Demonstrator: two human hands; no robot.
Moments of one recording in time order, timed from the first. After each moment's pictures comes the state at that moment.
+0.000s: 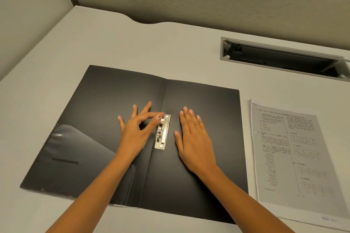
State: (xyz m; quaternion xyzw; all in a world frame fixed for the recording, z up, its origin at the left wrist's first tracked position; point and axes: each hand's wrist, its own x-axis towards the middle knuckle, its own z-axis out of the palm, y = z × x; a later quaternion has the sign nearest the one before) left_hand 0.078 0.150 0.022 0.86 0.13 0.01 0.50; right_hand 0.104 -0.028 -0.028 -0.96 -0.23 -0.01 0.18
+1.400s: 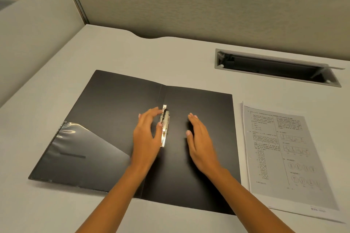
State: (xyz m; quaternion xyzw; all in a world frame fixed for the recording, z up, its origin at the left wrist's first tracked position) left_hand 0.053 0.109 0.030 0.86 0.10 0.21 0.45; right_hand 0.090 -0.052 -0.008 -0.89 -0.17 0.03 0.42
